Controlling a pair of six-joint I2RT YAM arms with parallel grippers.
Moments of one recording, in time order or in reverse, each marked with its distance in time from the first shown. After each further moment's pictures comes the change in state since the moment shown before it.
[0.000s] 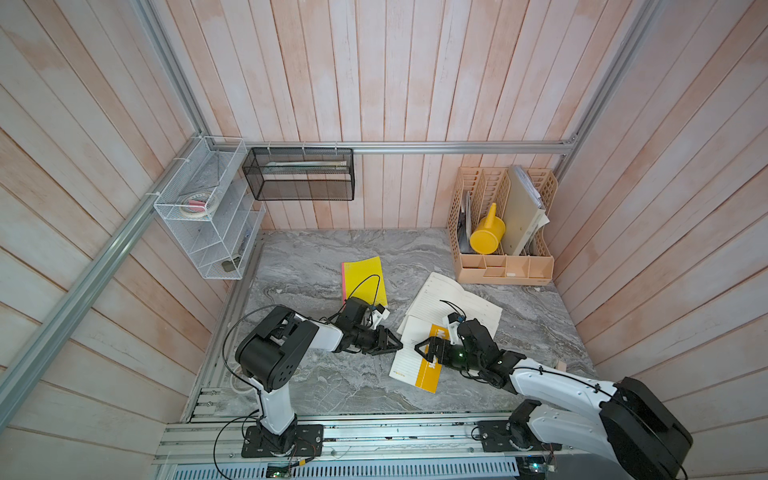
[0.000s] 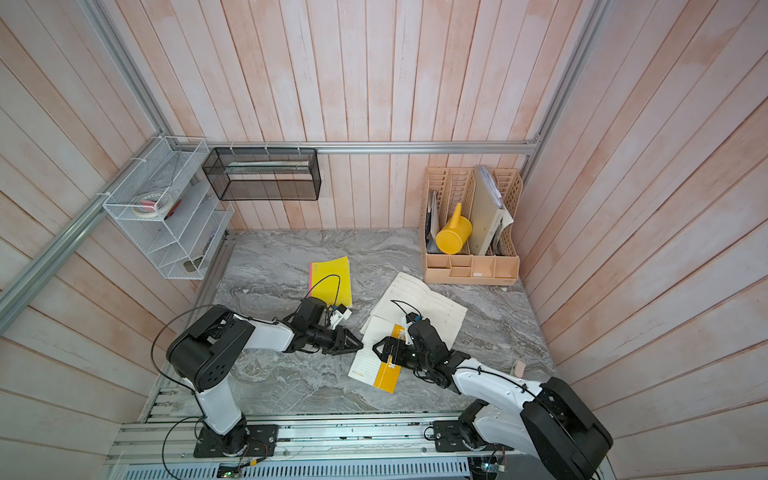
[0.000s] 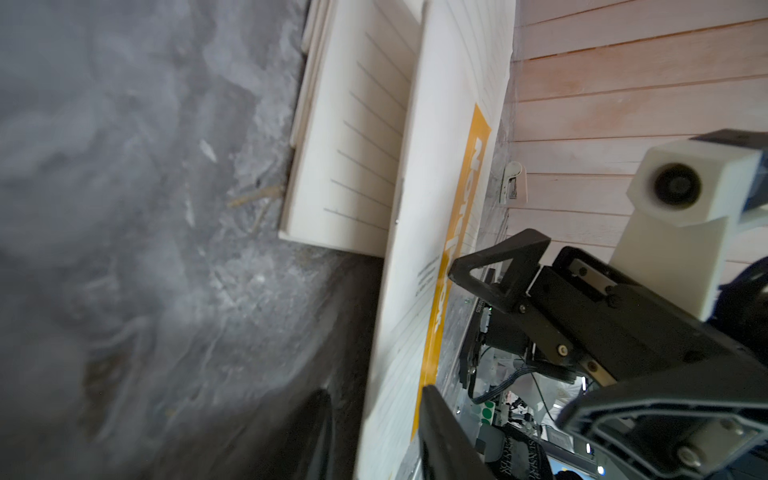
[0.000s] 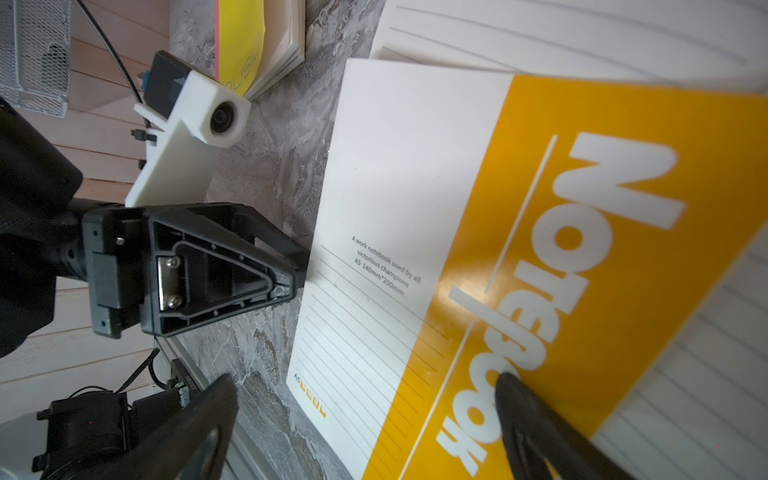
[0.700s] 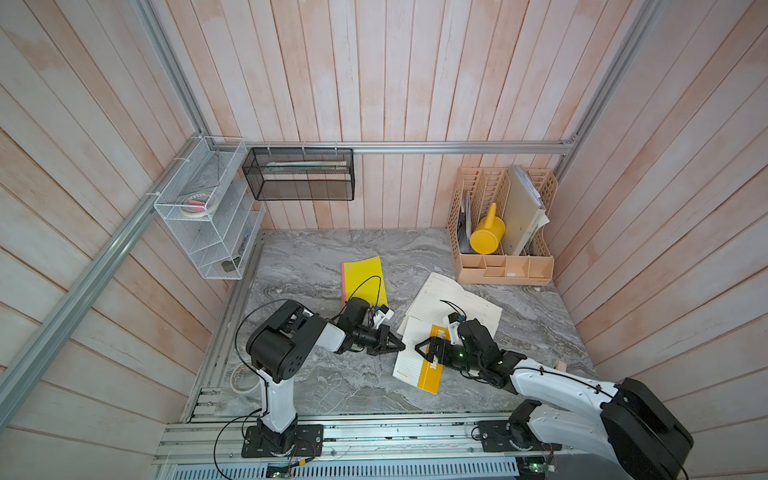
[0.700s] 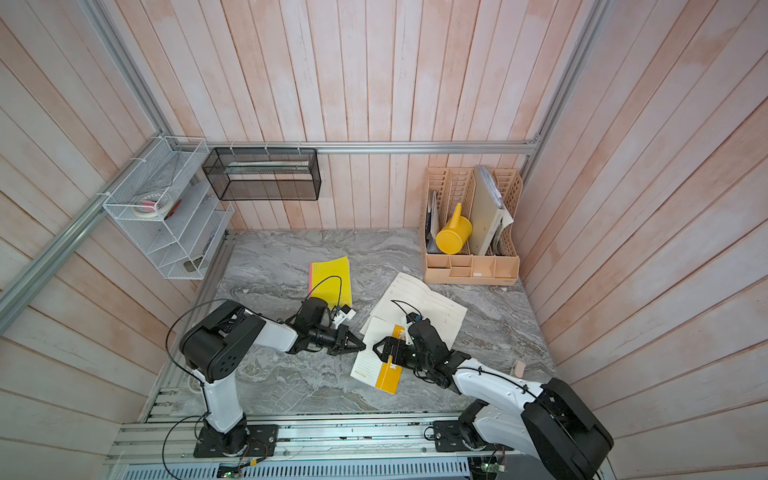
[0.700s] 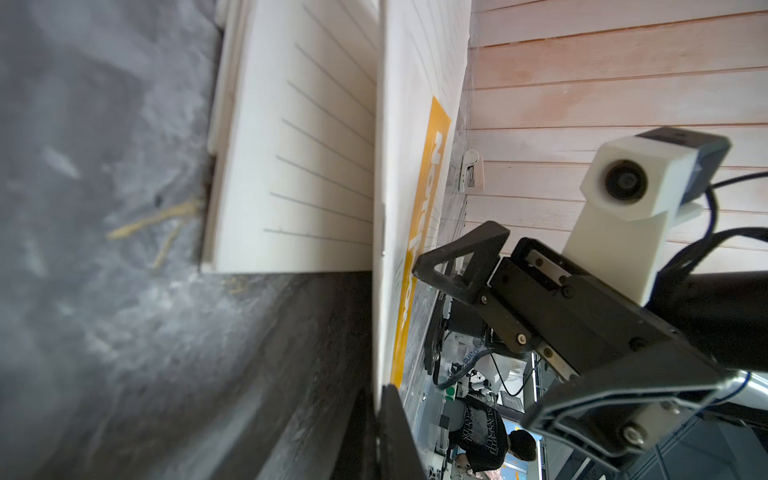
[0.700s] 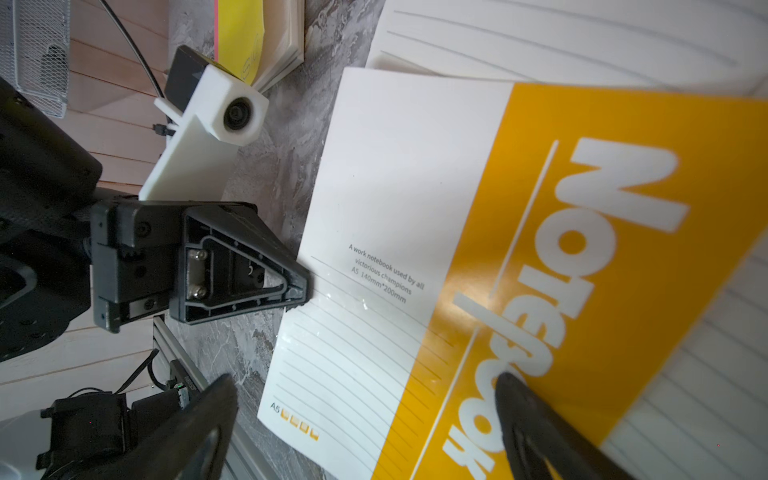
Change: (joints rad) left arm 0.000 0.073 -0.001 0.167 0.123 -0.095; right arm 0.000 -0.007 0.000 -0.007 0.004 0.000
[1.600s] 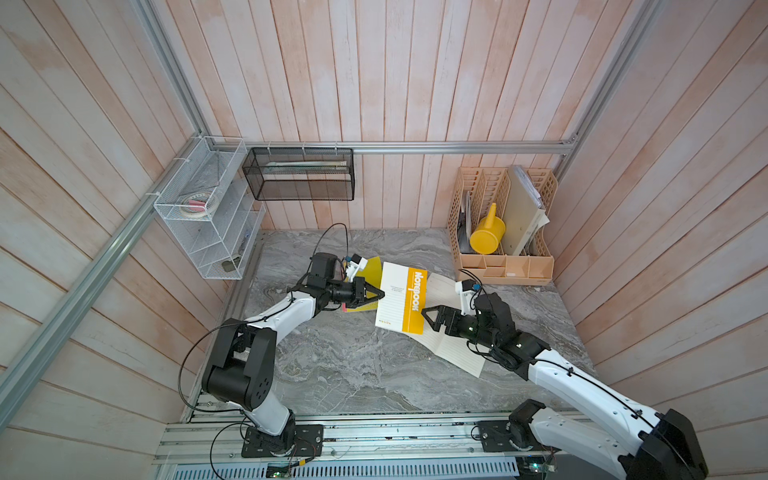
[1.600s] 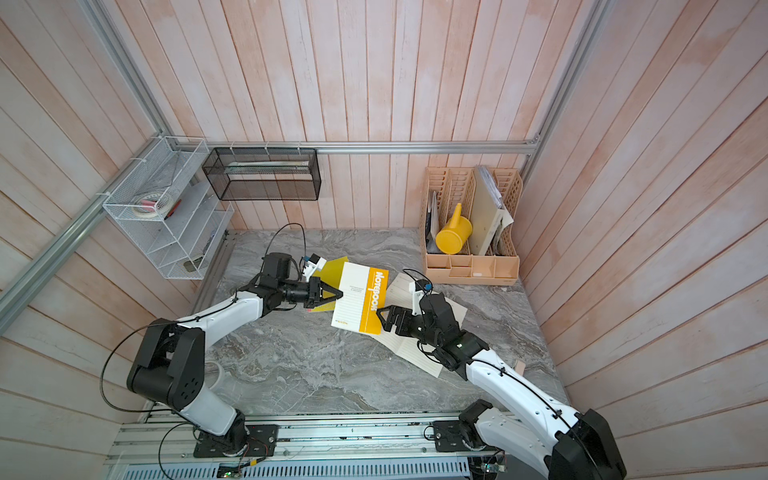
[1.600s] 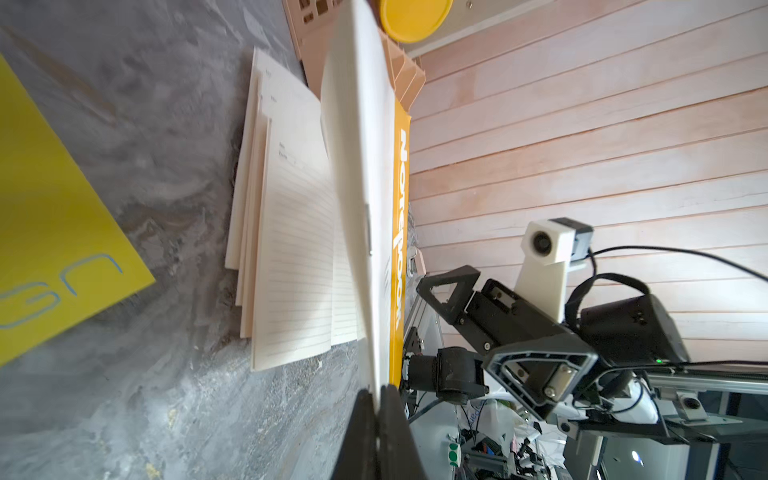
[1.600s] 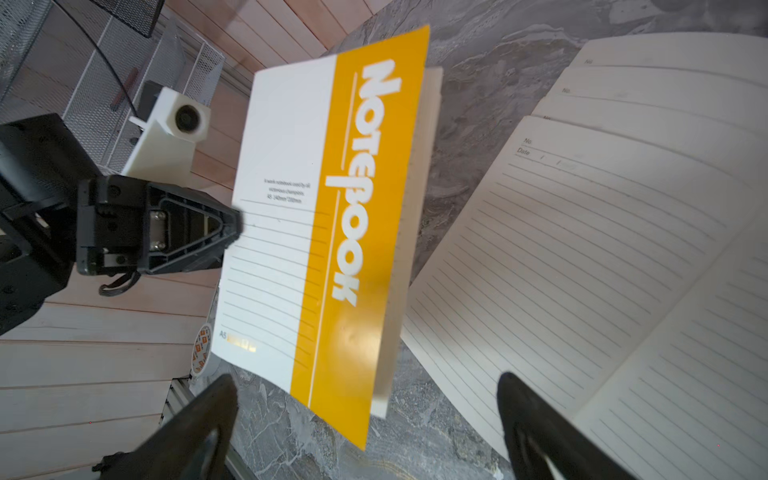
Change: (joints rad) left arm 0.291 -0.274 0.334 -0.522 0.037 0.214; right arm -0.093 -0.142 0.257 -0.194 0.089 -0.143
